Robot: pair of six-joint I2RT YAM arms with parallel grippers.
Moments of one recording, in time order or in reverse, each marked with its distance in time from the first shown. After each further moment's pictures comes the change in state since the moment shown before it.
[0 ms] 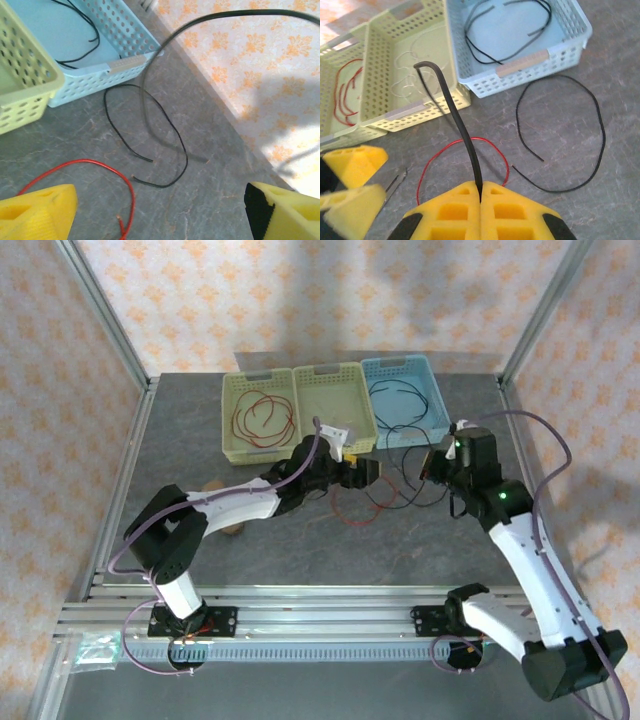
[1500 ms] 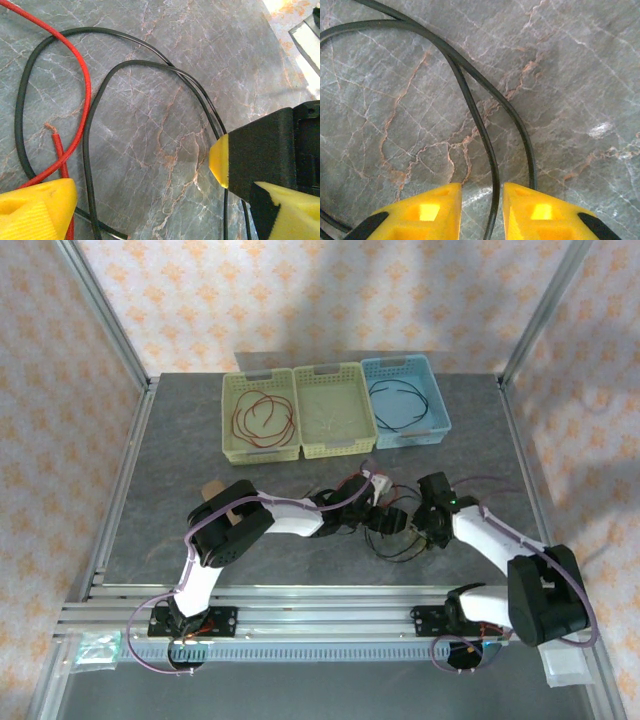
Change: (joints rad) left arm -0.203 0.348 0.089 0.006 0.009 -0.066; right arm 0.004 0.314 -0.454 0.138 0.016 0.466
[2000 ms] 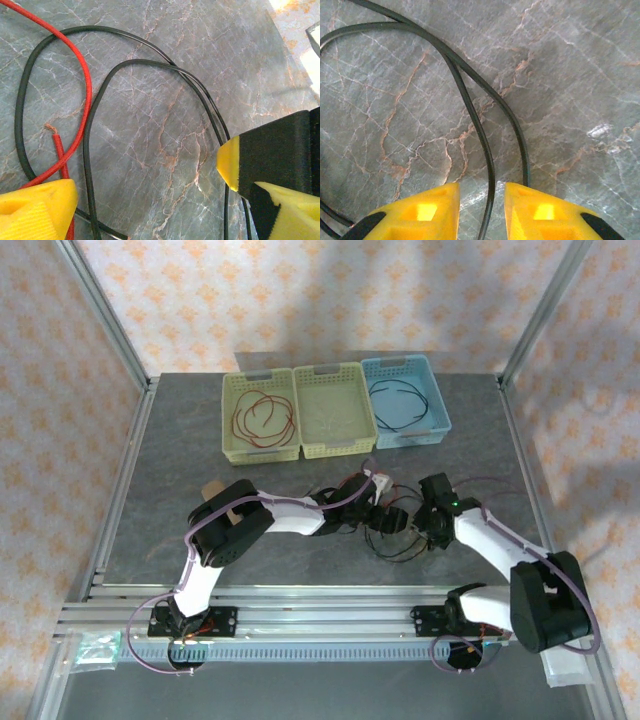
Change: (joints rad) left arm 0.000 0.003 0.022 -0.039 0.000 0.000; right arm 0.000 -0.042 -0.006 -0.021 0.008 0.000
